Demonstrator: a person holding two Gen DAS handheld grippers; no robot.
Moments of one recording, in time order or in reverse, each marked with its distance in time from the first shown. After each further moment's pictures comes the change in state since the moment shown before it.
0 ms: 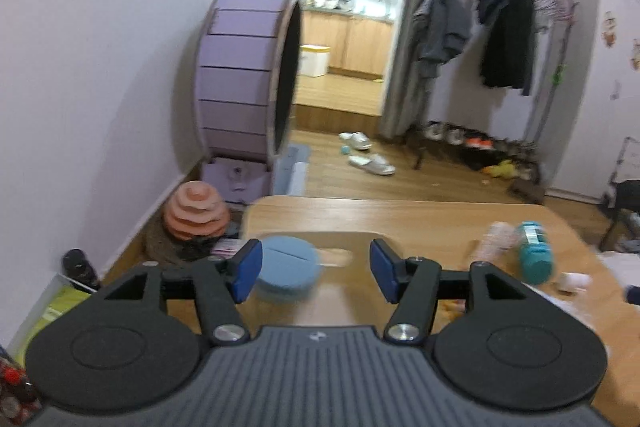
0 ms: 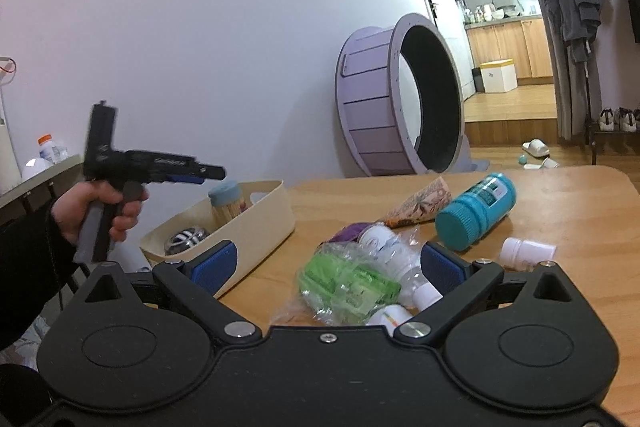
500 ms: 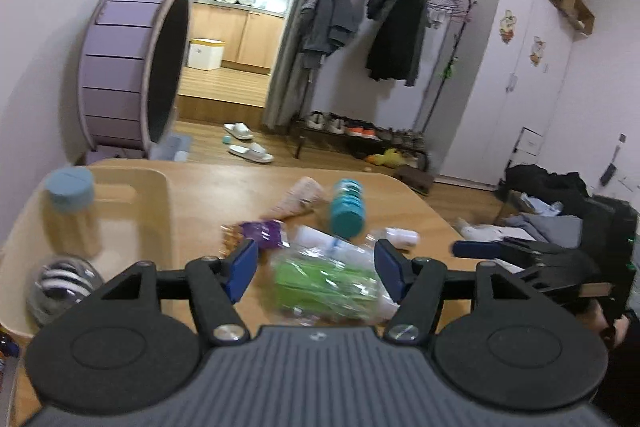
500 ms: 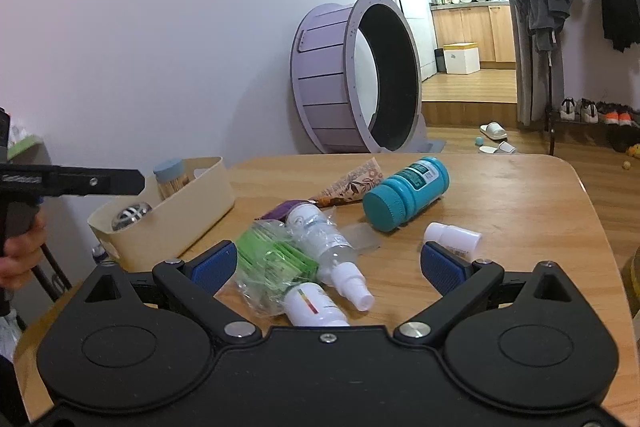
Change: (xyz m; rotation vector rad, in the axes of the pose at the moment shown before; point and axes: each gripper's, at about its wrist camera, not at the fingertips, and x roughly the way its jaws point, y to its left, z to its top) left arm -0.038 -0.111 -0.057 0.025 0.016 -0.314; right arm 0.001 -0.024 0.003 -0.043 0.120 -0.121
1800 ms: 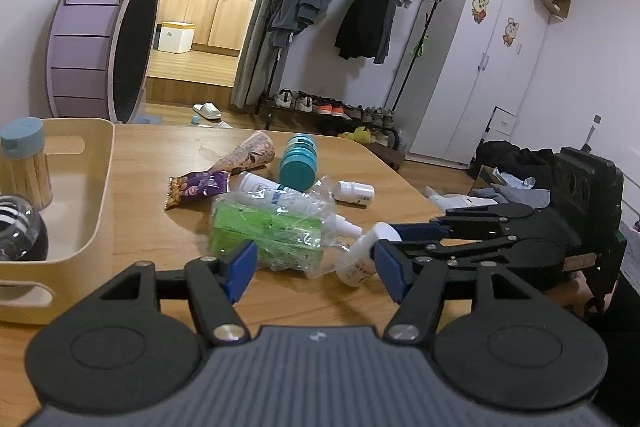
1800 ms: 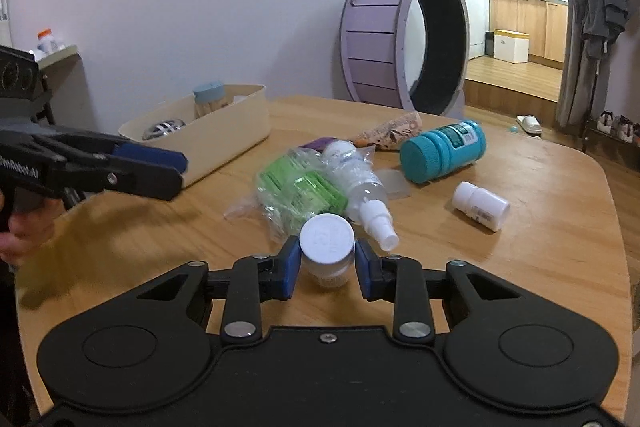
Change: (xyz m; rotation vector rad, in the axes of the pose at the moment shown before) left arm 0.008 -0.029 -0.034 0.013 0.049 -0.079; right arm -0.005 0.013 -0.015 -0.155 0.101 0.096
